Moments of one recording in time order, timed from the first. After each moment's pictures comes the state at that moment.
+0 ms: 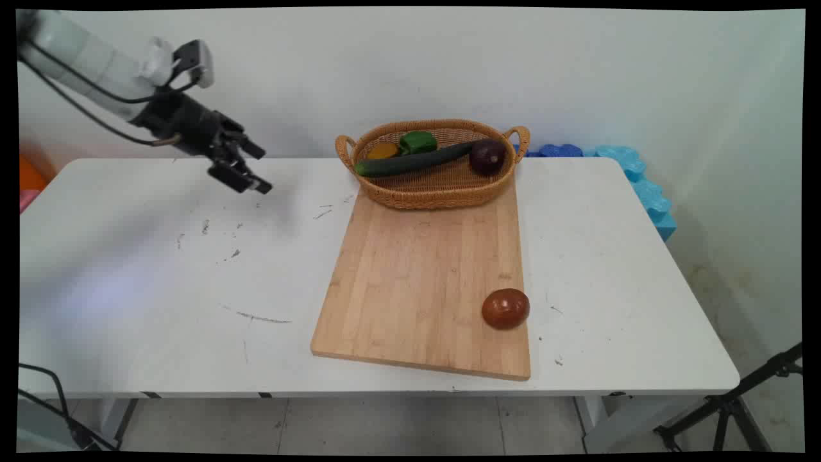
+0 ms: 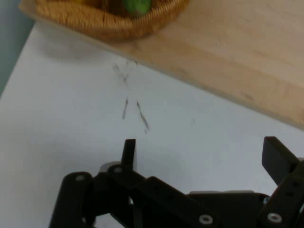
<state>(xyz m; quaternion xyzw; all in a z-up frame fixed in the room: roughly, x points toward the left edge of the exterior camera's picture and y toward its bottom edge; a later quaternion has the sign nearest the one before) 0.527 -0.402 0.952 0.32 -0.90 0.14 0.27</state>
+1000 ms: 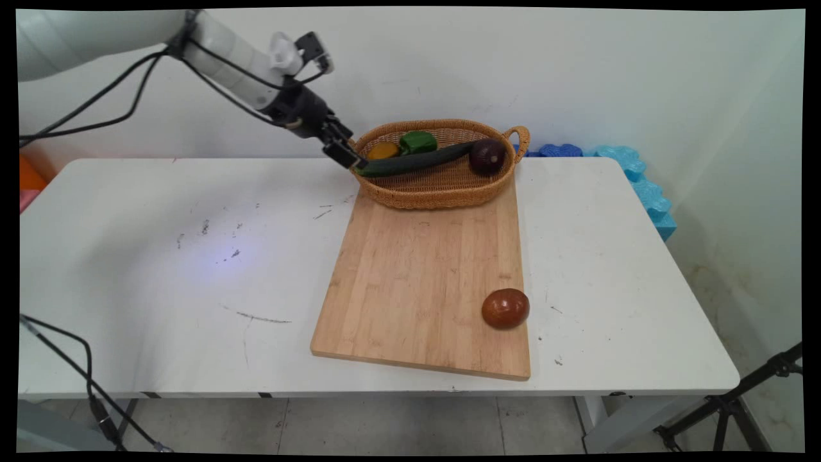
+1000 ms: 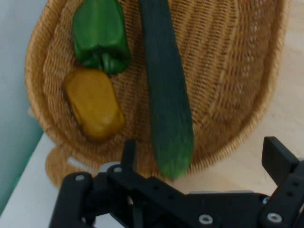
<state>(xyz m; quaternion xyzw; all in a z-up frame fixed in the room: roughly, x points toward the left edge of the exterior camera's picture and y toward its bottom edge) 0.419 -0.520 0.924 0.35 -0.88 0.16 0.29</state>
